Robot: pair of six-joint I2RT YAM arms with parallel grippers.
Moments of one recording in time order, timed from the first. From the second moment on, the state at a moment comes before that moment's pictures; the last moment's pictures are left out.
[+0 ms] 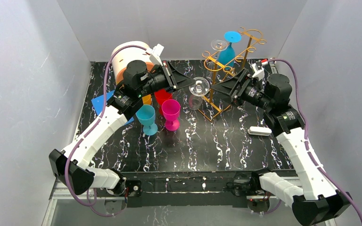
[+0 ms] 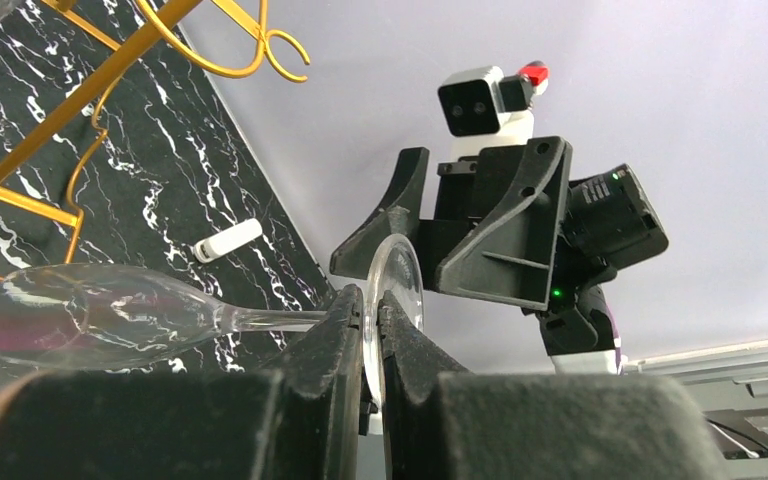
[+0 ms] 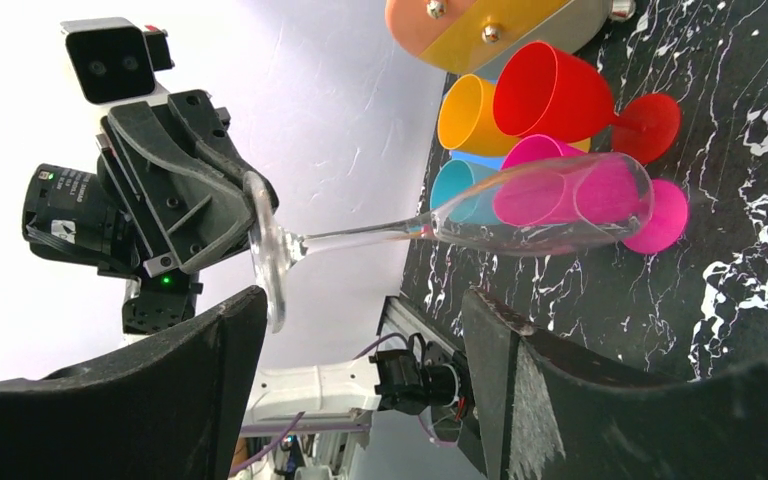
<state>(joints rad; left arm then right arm) -0.61 1.32 1.37 -0.11 0.47 -0.97 0.32 0.98 1.12 -0.31 -0.60 1.07</state>
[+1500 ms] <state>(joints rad) -0.61 1.32 1.23 0.04 0.49 -1.03 0.39 1.13 1.02 0.05 -0.86 1.23</state>
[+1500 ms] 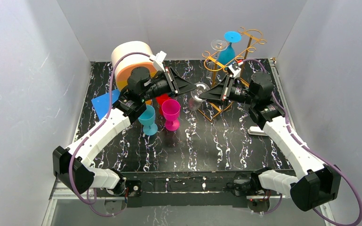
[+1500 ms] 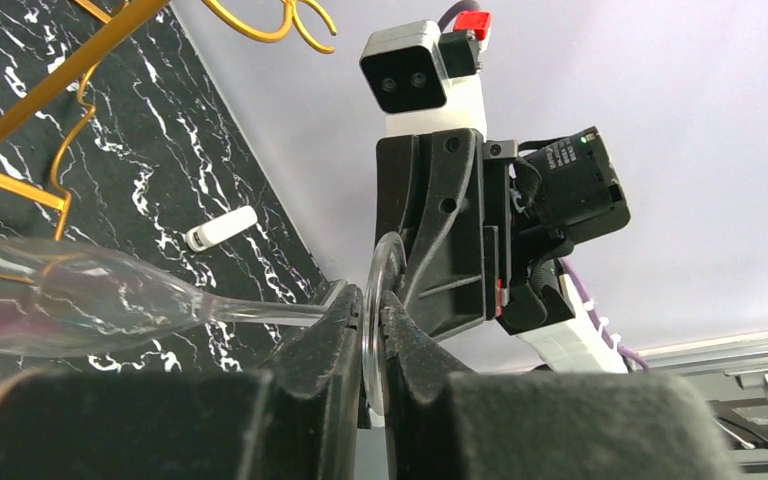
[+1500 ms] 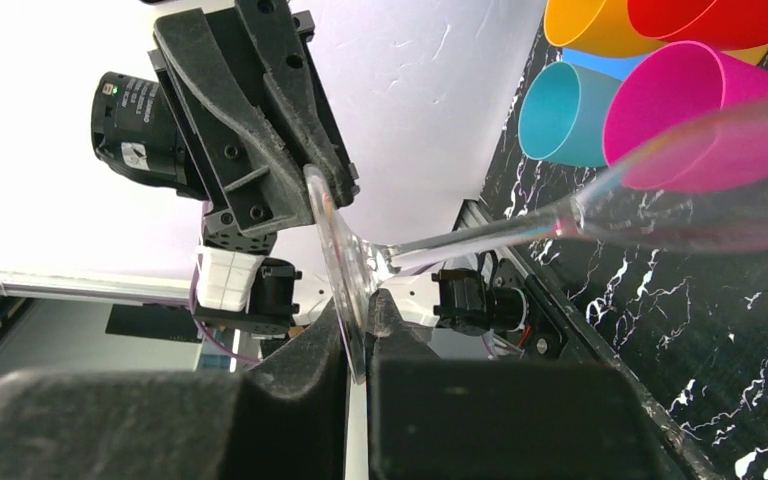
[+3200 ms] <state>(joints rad) -0.69 1.32 1.25 -0.03 0.69 -0.72 0.42 0.96 0.81 0.19 -0.85 1.15</state>
